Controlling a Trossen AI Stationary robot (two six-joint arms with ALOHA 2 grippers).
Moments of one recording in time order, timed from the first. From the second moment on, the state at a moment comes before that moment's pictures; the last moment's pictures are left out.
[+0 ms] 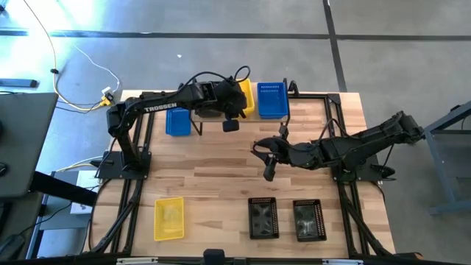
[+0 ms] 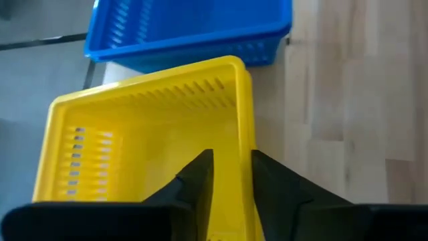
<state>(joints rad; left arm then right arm) 0.44 1.79 1.67 -0.75 -0.16 0.38 0.29 1.30 1.03 -0.11 0.60 0.22</state>
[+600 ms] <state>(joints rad) 0.36 1.74 1.67 -0.82 -0.24 0.40 0.27 1.30 1.03 -0.13 0.58 0.25</state>
